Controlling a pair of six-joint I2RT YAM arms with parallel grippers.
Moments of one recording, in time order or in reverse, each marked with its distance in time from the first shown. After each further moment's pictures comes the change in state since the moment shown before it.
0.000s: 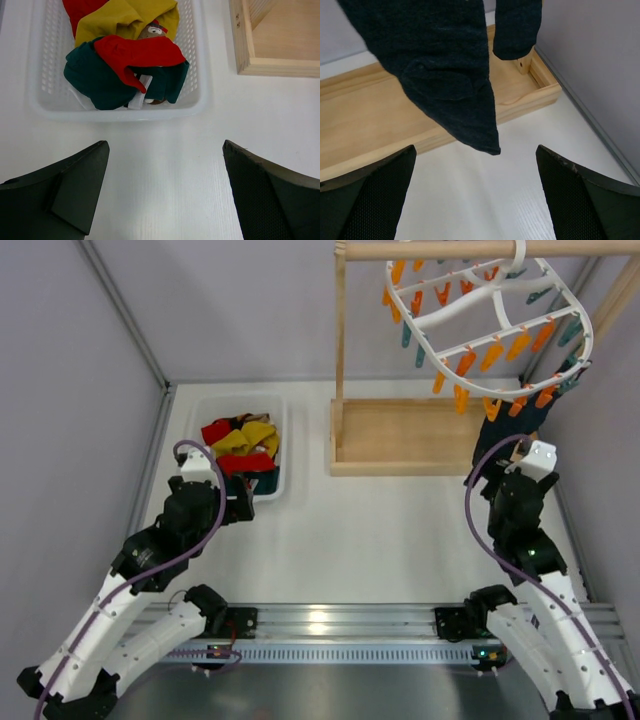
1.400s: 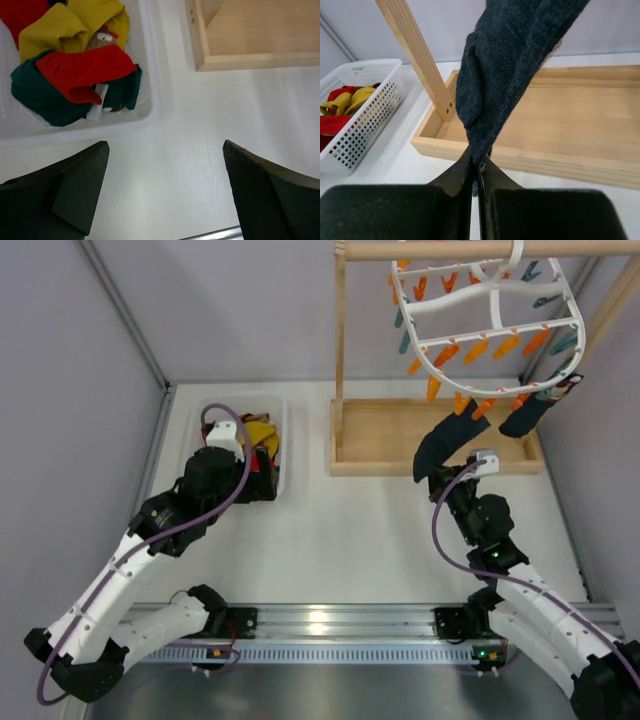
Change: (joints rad) left arm -0.018 0.223 0.158 0.015 0.135 -0.028; right arm 0.066 0.139 -0.318 0.747 -0.578 0.007
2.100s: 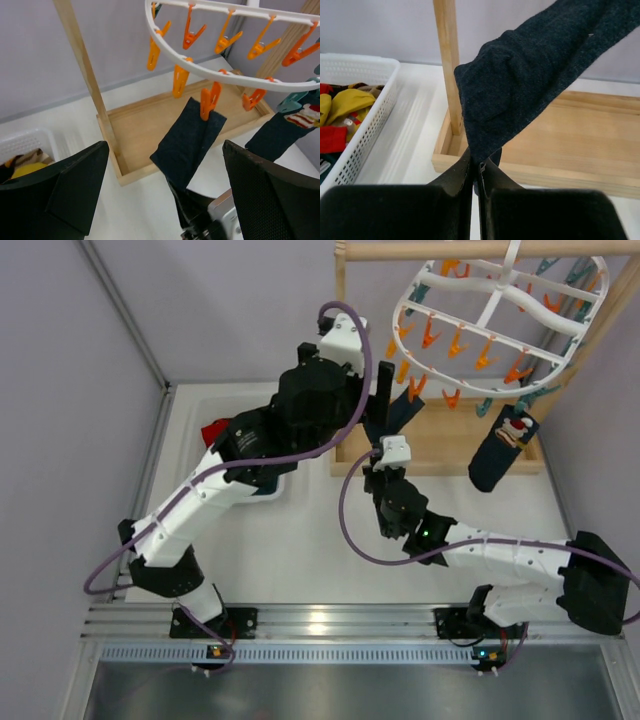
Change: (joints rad) left arm -0.420 0.771 1.111 0.028 -0.254 0.215; right arm 0.668 0.517 0.407 0.087 0.832 -0.257
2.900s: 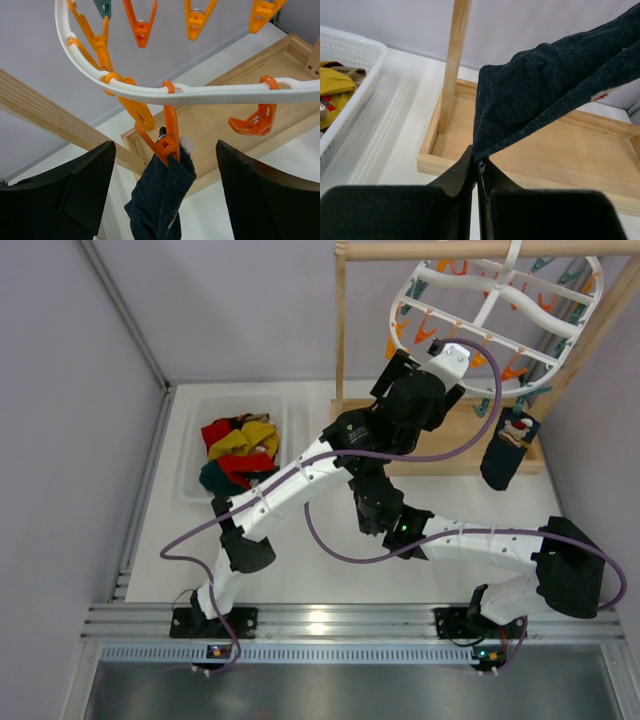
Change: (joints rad) left arm -0.043 0.484 0.343 0.084 -0.131 0.368; right arm 0.055 0.176 0.144 0.007 0.084 -0.198
